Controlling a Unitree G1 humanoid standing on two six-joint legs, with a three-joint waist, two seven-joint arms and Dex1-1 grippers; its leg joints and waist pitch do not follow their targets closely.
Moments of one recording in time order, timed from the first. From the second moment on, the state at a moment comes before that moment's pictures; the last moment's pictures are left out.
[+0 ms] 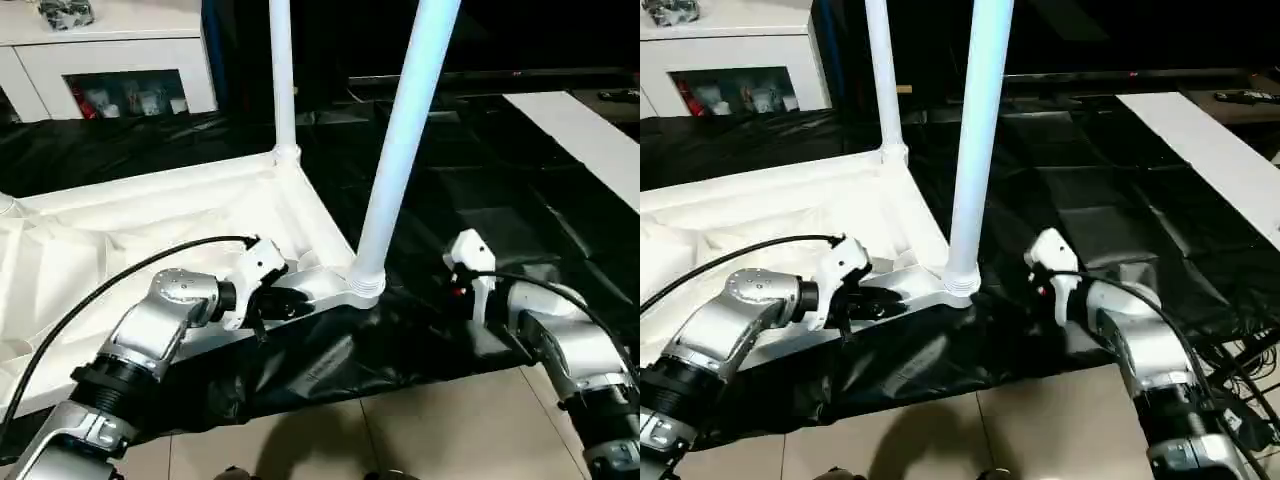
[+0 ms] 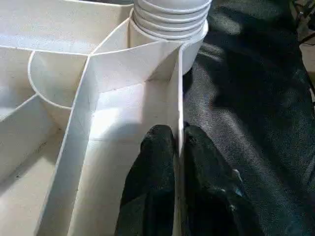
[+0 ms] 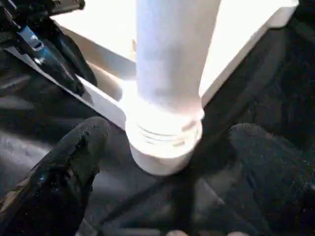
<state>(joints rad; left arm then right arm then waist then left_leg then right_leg) -0.48 0.44 -0.30 0.33 -0.12 0.41 -1.03 -0.41 -0.43 0.11 0.34 0.19 0.22 1.02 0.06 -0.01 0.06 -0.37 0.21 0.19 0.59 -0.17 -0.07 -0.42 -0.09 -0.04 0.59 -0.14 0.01</state>
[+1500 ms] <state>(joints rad) -0.58 0.42 -0.31 0.58 -0.09 0.19 -1.17 -0.69 -0.29 0.19 0.91 0.06 -0.04 1.03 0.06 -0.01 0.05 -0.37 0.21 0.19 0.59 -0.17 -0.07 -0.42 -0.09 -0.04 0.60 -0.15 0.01</state>
